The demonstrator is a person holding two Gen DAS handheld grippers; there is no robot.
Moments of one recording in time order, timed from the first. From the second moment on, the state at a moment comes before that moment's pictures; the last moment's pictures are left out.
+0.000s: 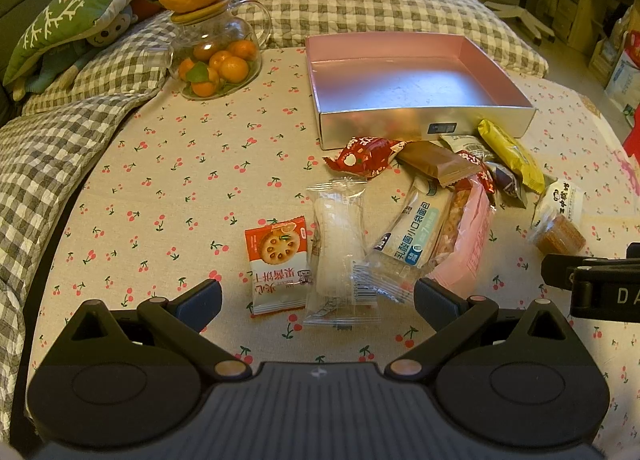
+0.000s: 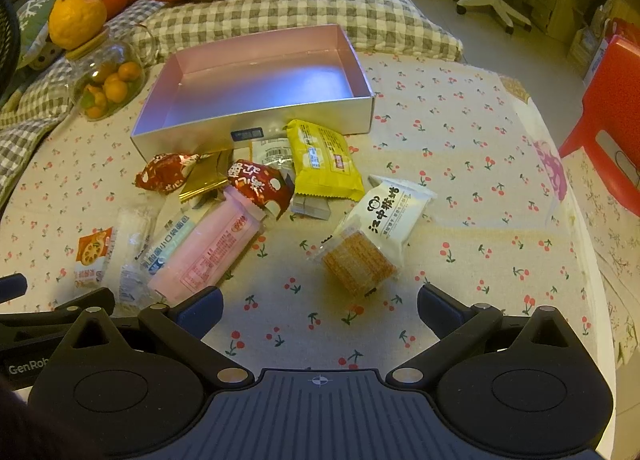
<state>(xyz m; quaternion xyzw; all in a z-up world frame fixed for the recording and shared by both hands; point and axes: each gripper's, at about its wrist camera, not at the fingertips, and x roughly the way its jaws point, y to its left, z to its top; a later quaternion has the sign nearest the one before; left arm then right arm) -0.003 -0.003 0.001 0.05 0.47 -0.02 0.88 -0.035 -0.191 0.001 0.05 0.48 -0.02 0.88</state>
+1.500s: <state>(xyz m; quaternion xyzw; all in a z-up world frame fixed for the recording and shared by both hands) 0.049 -0.008 0.015 0.02 0.47 -0.12 0.88 0.047 -0.248 0.000 0.13 0.52 0.02 0.84</state>
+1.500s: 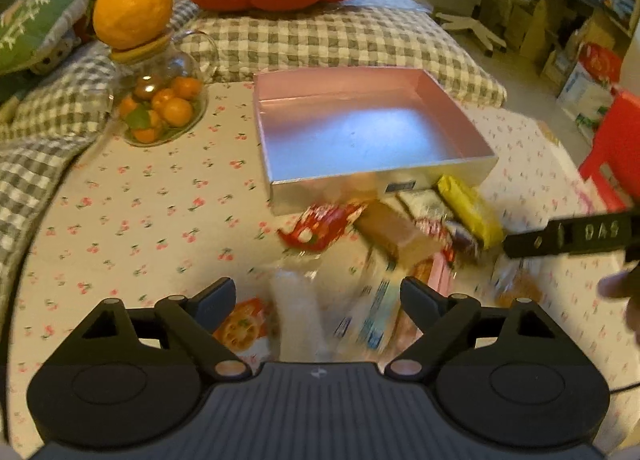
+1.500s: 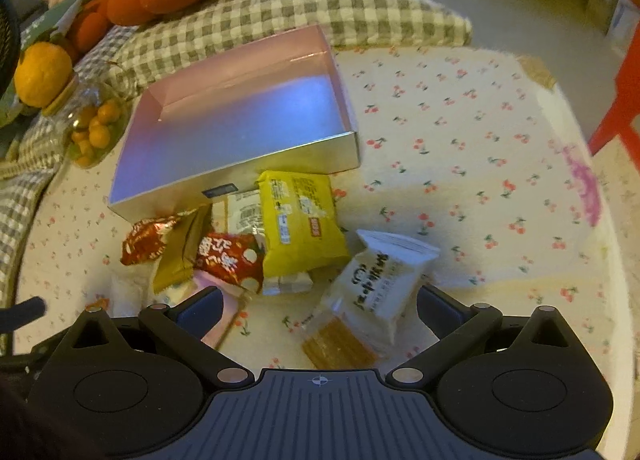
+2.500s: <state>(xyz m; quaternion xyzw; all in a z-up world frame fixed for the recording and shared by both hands) 0.110 -0.034 -0.038 -0.17 0.49 -0.13 0.84 0.099 -0.278 -0.046 0.27 0.48 0.06 0.83</state>
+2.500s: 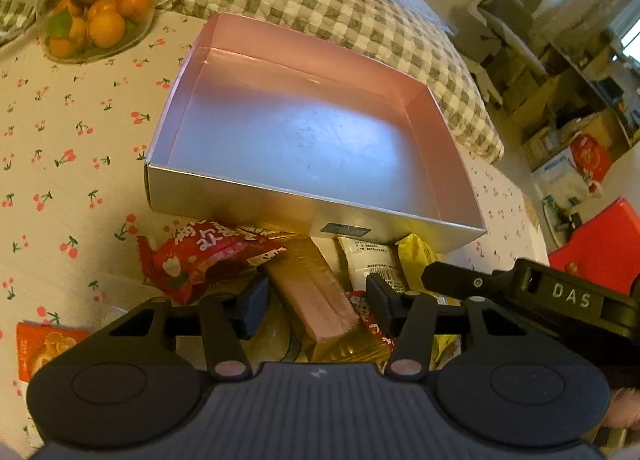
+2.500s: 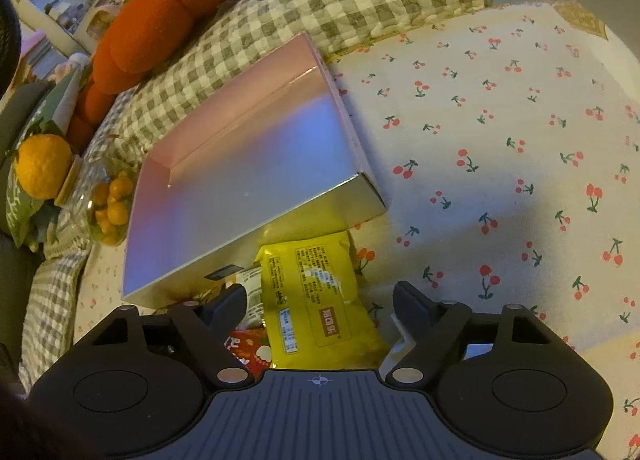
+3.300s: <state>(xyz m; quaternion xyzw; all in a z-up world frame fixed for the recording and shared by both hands) 0.098 -0.019 -0.027 -0.17 0.49 -0.12 0.84 0.087 -0.280 -0.034 0.30 0.48 0.04 0.83</state>
